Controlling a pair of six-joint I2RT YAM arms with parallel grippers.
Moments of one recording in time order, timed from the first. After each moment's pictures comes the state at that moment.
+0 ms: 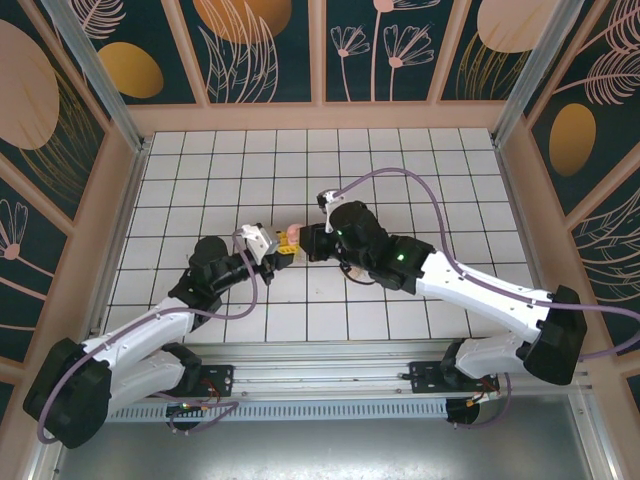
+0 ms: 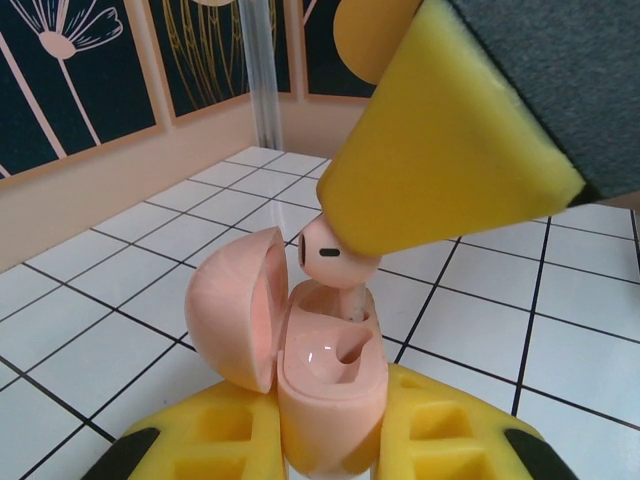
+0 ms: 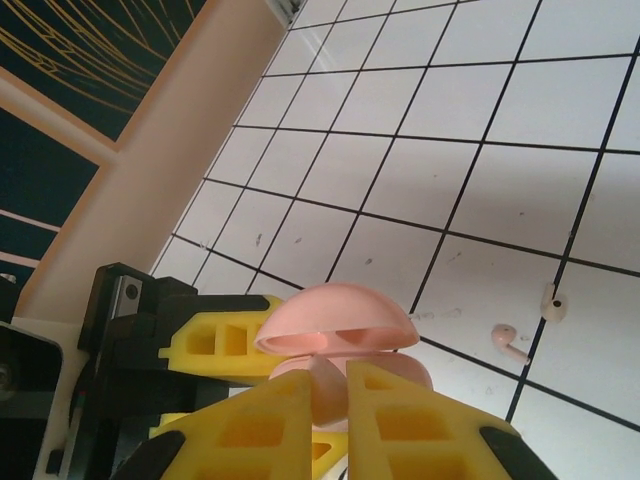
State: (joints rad) left arm -0.57 1.03 0.40 0.54 0.47 0.08; right arm 1.03 1.30 1.11 -0.30 0.11 0.67
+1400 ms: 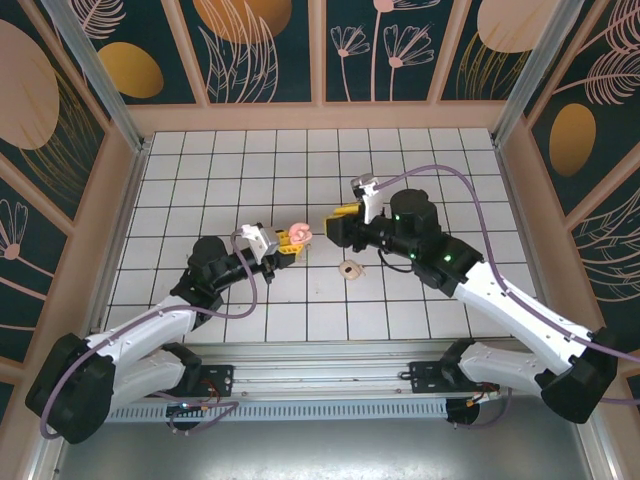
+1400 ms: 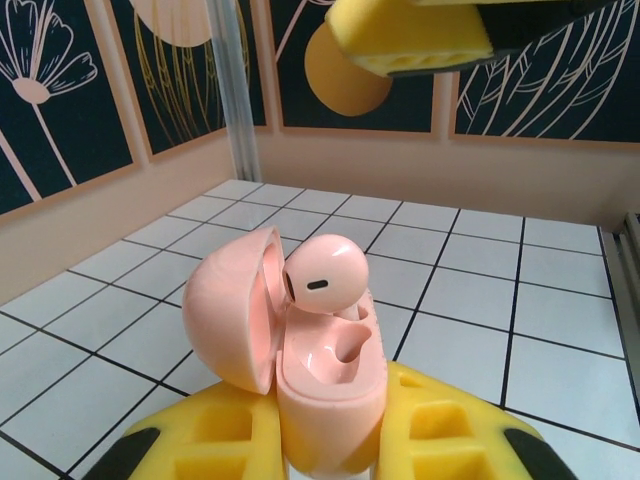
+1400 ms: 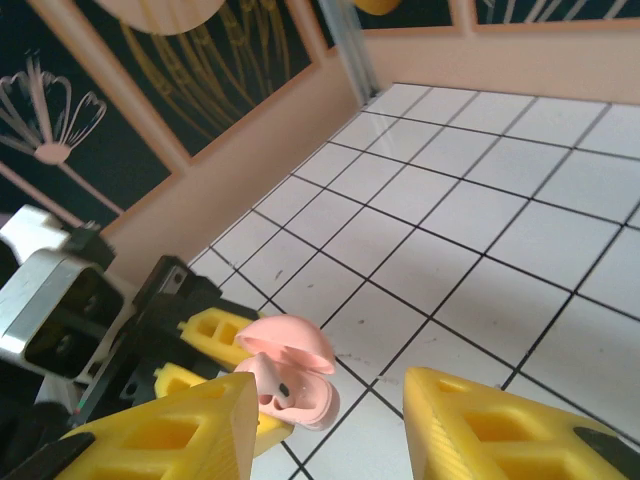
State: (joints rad) left arm -0.57 1.06 0.40 0.63 0.55 0.07; right arm 0.78 1.07 0.98 -0.19 -0.26 0.28
